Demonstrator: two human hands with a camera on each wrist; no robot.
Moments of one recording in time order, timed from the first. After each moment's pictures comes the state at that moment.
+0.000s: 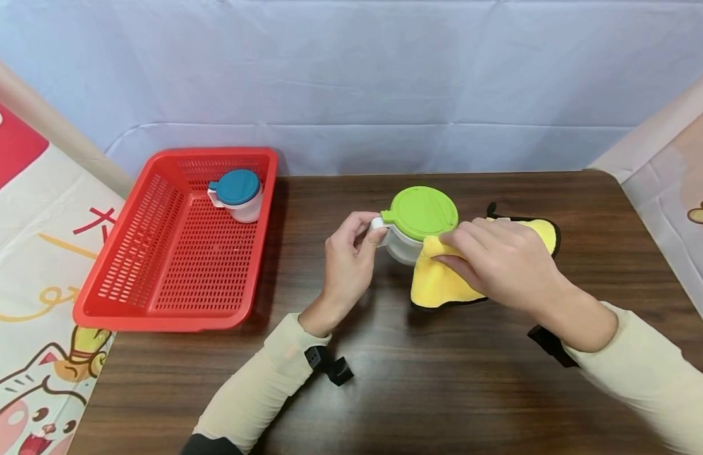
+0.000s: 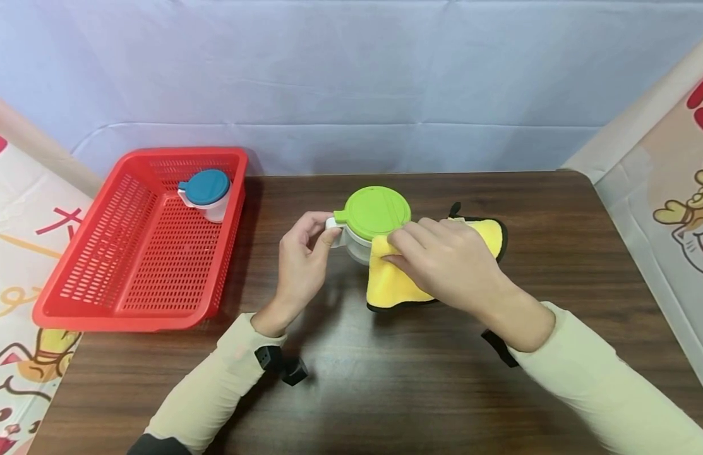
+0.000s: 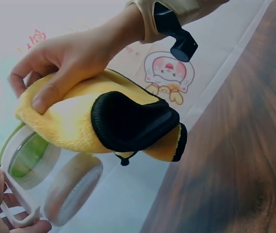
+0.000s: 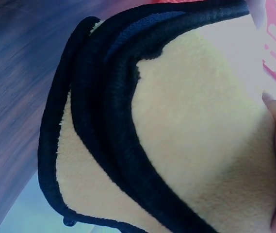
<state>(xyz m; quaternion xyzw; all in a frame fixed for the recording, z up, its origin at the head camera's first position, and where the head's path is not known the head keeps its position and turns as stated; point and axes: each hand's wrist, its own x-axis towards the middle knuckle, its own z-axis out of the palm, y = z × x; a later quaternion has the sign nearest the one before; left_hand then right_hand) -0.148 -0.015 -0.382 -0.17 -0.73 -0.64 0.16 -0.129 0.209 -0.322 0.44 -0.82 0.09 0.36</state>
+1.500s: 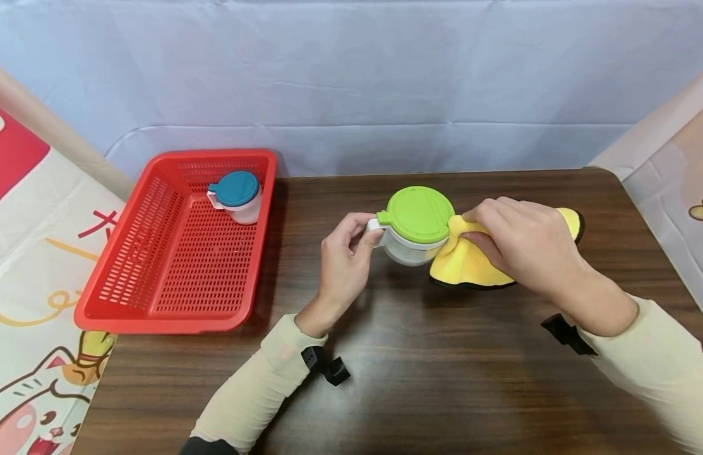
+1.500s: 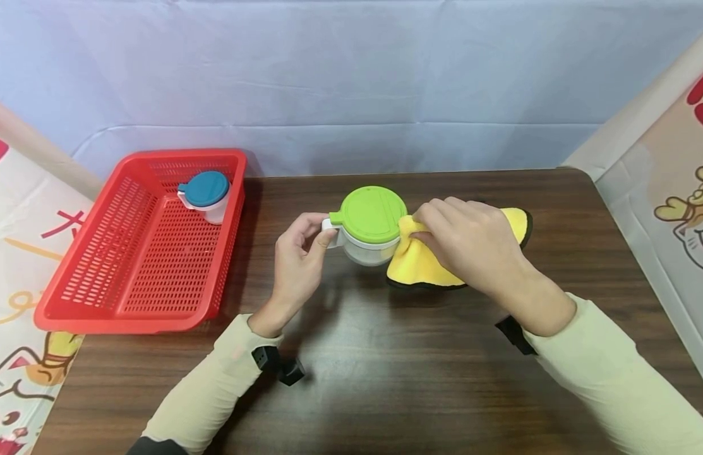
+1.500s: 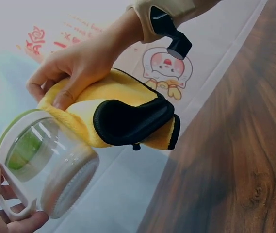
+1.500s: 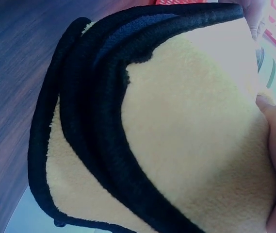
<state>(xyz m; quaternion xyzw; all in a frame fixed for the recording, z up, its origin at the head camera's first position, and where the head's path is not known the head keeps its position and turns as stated) -0.149 -0.018 -0.383 -0.17 -0.72 -0.65 0.17 -0.143 0.236 -0.320 0.39 -0.84 0.11 0.35</state>
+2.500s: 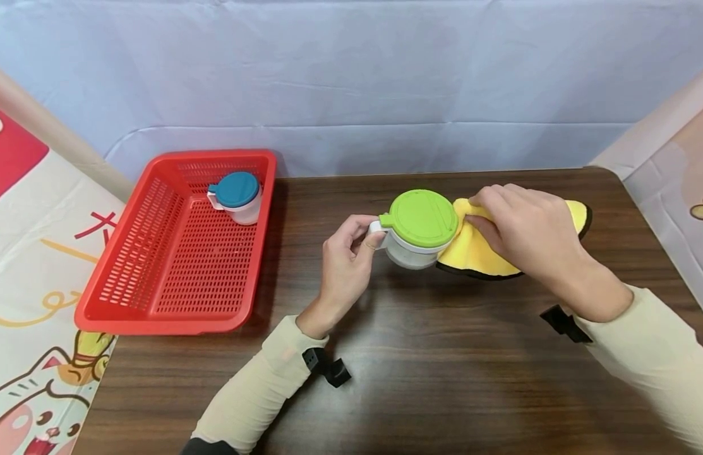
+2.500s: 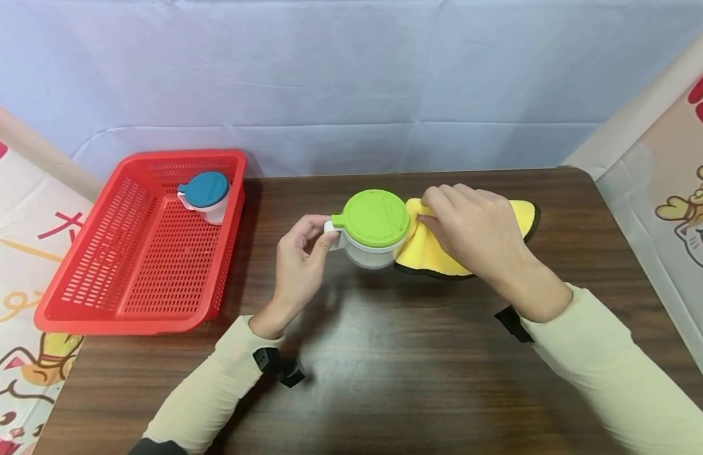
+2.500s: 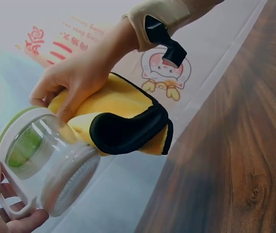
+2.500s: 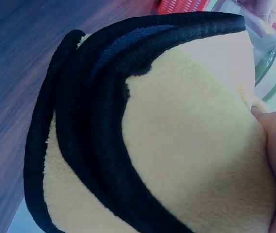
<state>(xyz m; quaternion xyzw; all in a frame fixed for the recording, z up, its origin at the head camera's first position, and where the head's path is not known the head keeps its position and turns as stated) -0.148 -0.017 -0.385 -0.17 -0.72 -0.65 0.16 -0.157 0.244 -0.322 0.34 -0.87 0.09 0.34</state>
